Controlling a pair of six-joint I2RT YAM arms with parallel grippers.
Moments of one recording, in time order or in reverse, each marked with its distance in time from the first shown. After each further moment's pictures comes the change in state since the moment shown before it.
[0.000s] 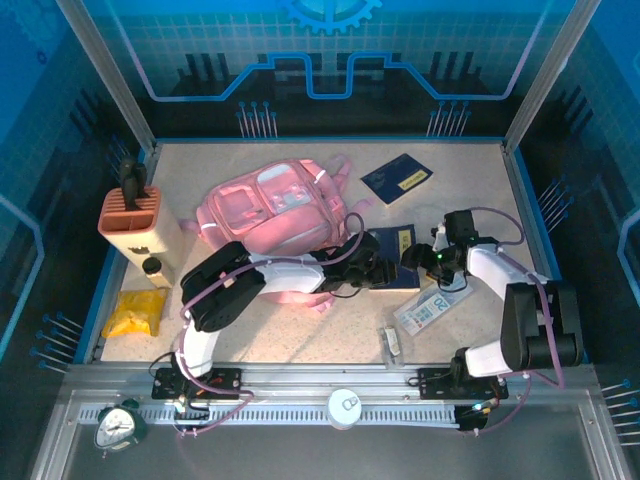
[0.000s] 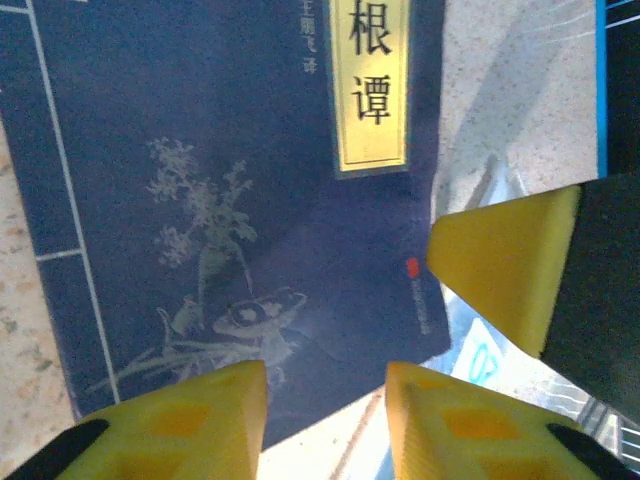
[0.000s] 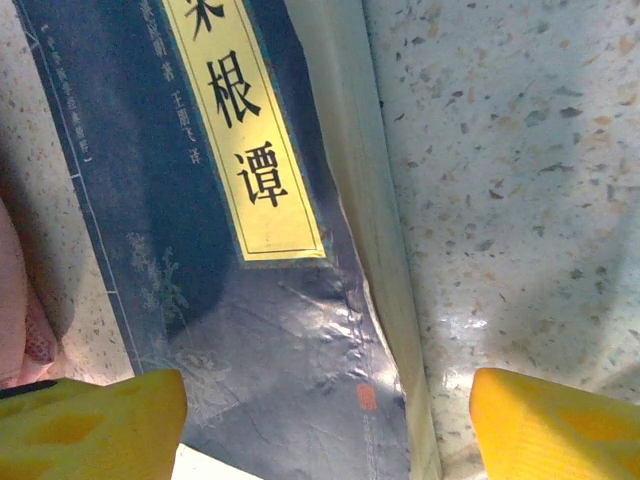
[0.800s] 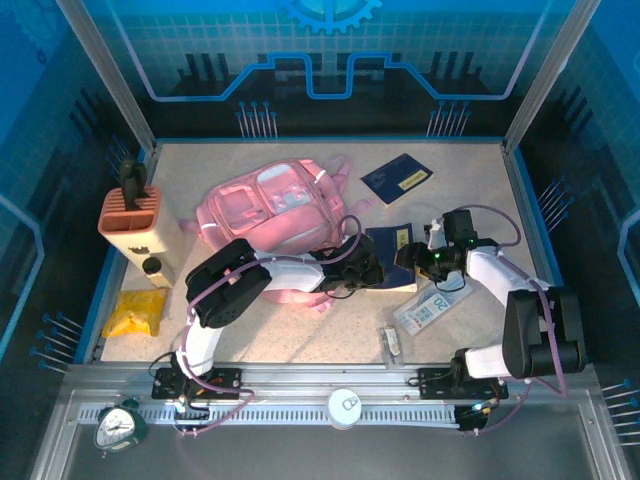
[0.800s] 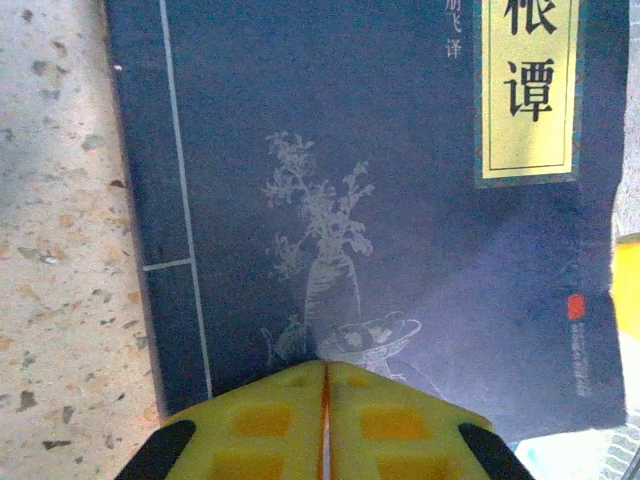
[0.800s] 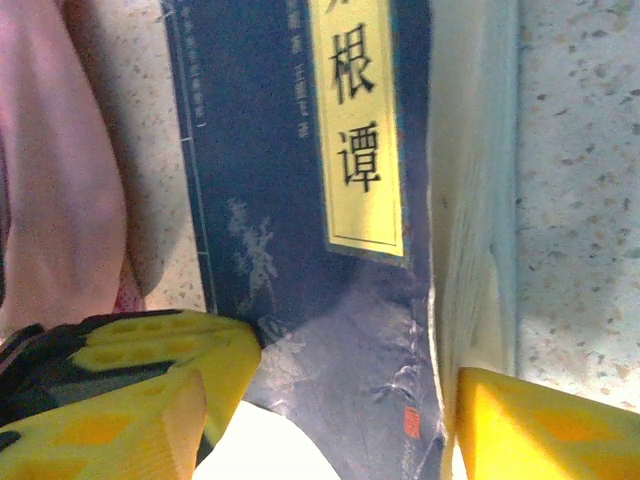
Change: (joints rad) left arm 0.021 0.031 -0.022 -0.019 -0.011 0.002; right arm 0.027 -0.055 -0.009 0.027 -0.119 -0.029
